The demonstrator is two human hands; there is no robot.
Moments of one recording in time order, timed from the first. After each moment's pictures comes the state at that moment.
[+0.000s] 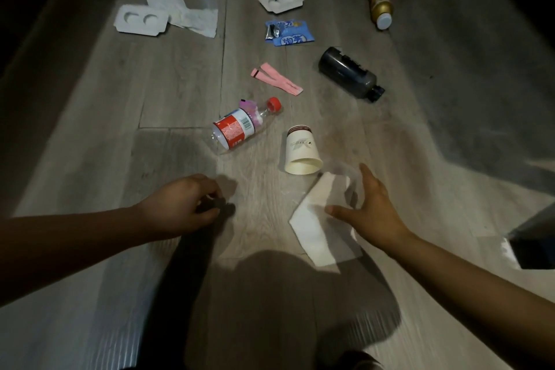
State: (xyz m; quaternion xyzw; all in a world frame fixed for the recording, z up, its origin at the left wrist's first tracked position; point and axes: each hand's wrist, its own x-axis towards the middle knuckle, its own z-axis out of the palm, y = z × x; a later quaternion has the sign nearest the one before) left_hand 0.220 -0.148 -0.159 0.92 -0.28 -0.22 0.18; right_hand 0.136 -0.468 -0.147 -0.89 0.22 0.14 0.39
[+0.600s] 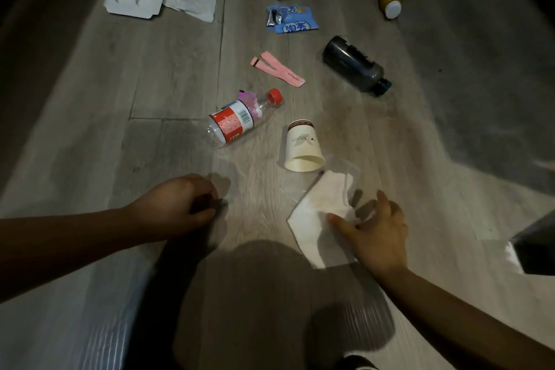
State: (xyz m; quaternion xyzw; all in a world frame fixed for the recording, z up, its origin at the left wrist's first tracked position) left_hand 0.222 -0.145 -0.174 0.91 -0.28 -0.23 0.20; right_hand 0.106 -0.463 -0.175 -0.89 0.33 0.10 0.28
